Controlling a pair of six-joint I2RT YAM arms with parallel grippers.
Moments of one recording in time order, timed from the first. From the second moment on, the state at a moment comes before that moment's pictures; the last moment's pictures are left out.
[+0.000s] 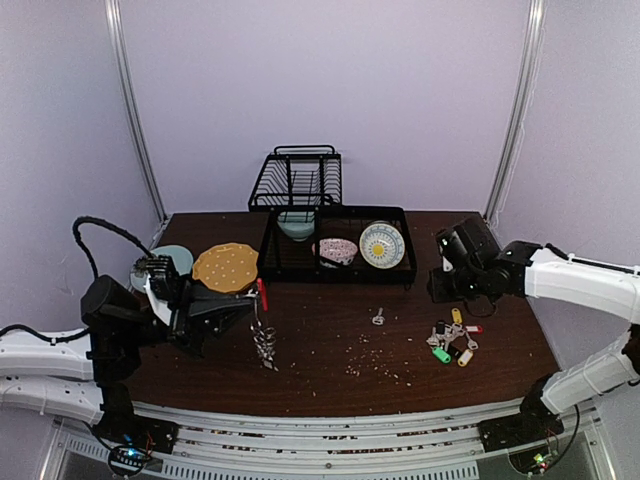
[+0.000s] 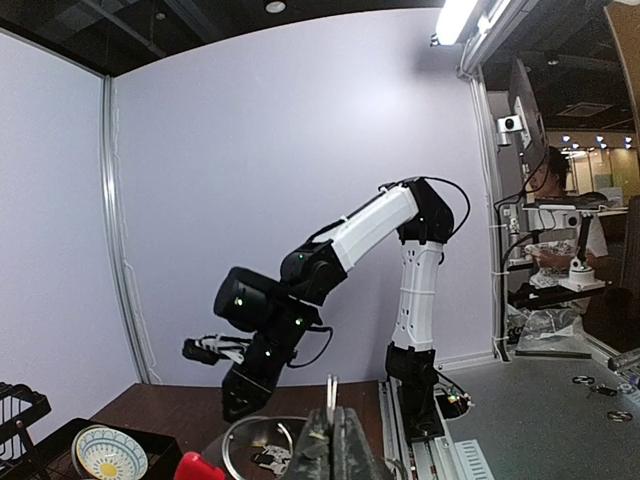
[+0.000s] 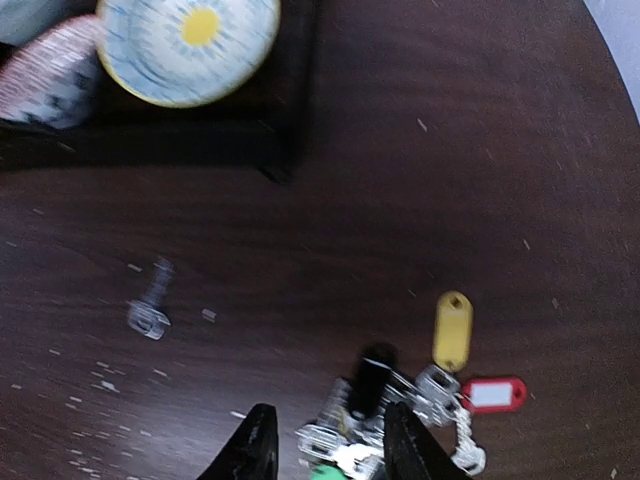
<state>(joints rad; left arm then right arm) -1.04 0.85 0.37 0.89 0.47 -0.06 0.67 1.29 0.92 -0.53 0.32 0.49</state>
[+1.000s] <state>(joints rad) -1.04 0.84 0.39 0.81 0.47 -0.03 0.48 1.53 0.79 -0.56 0.38 0.50</state>
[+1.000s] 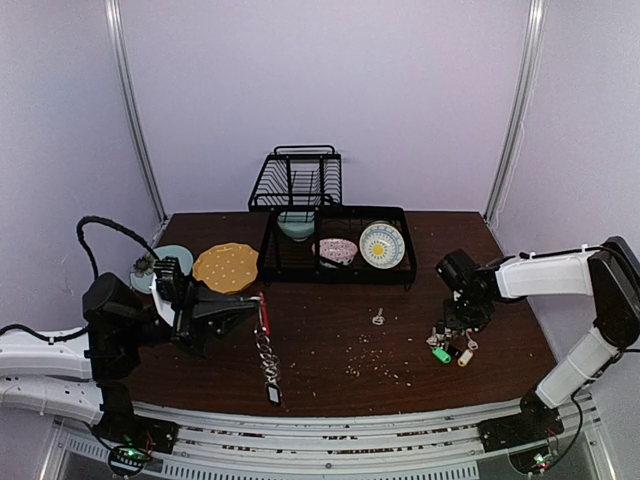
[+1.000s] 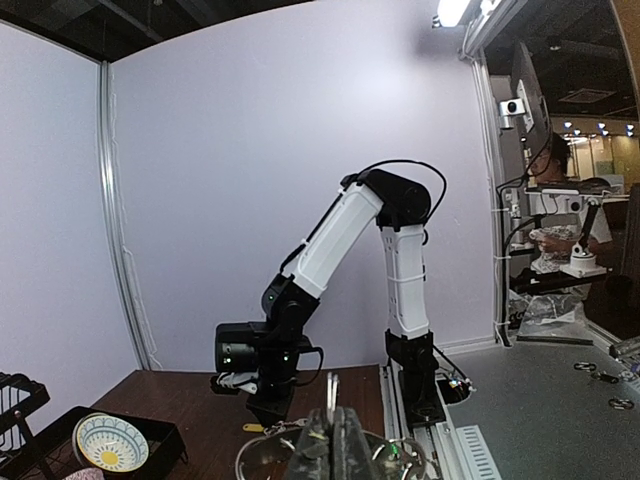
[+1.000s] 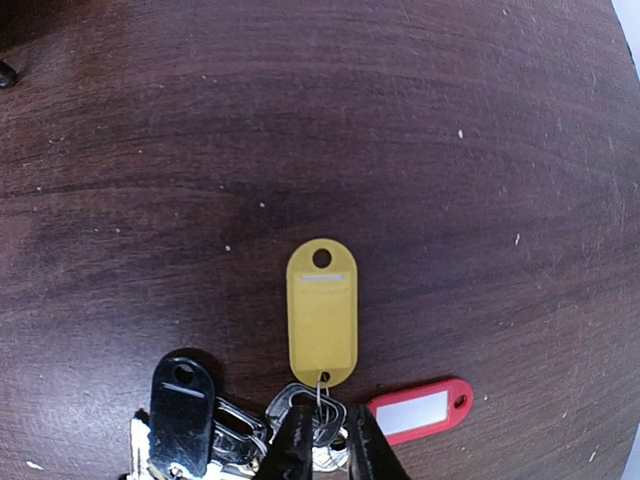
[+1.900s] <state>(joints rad) -1.04 0.86 0.44 0.74 0.46 -0.02 0.62 1.40 0.97 -0.66 0.40 0.30</state>
